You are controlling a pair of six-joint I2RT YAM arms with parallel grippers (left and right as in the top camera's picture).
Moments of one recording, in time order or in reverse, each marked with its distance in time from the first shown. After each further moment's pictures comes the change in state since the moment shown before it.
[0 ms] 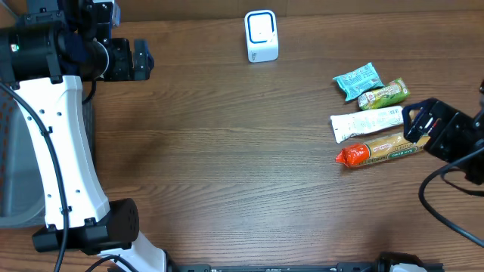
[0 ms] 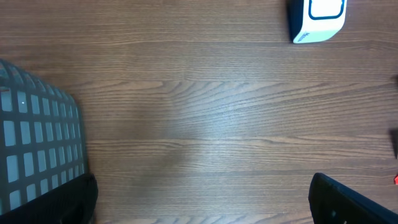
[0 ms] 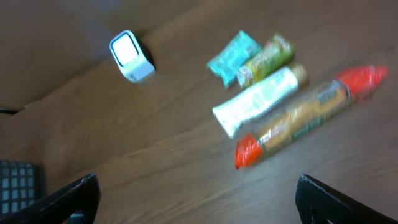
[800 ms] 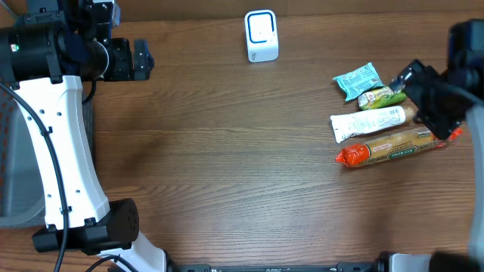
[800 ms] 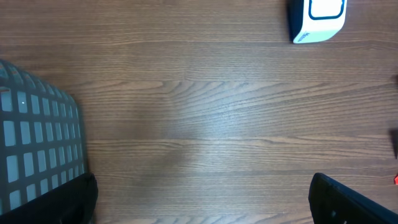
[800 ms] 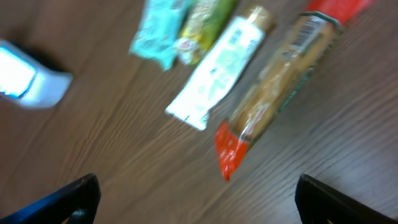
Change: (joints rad) left arm 0.000 0.000 0.000 0.000 0.000 0.000; right arm 0.000 0.395 -0.008 -0.020 0.094 0.293
